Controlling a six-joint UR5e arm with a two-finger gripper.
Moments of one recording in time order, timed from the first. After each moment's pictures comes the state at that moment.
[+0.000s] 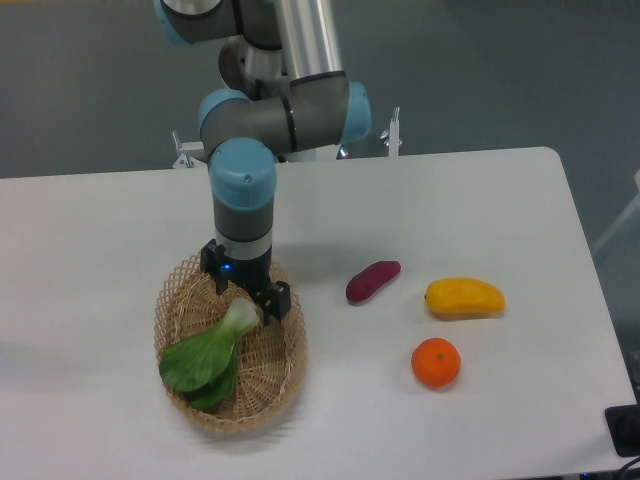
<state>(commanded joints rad) 2.17 -1.90 -1.93 -0.76 1.47 0.83</state>
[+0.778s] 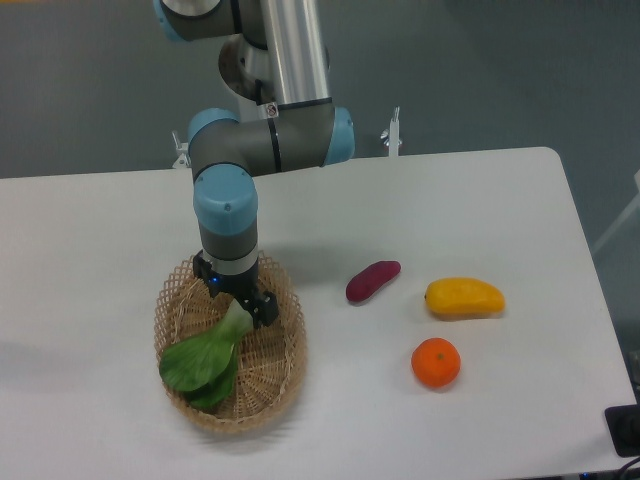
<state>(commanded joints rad) 2.16 -1.97 -1.92 -0.72 1.49 0.83</state>
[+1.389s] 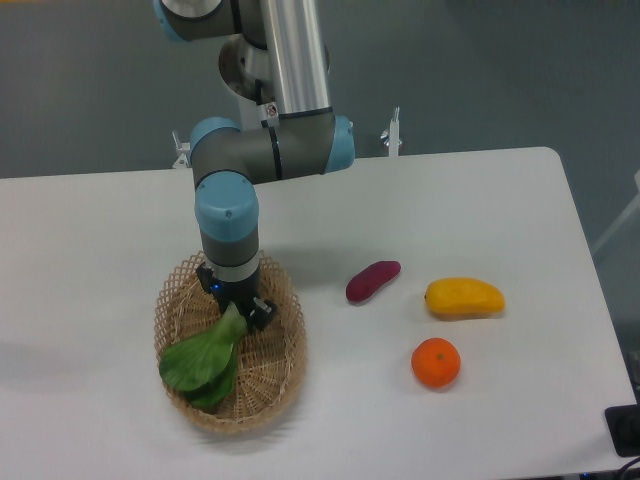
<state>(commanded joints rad) 2.16 -1.97 -1.92 -0.71 1.50 0.83</state>
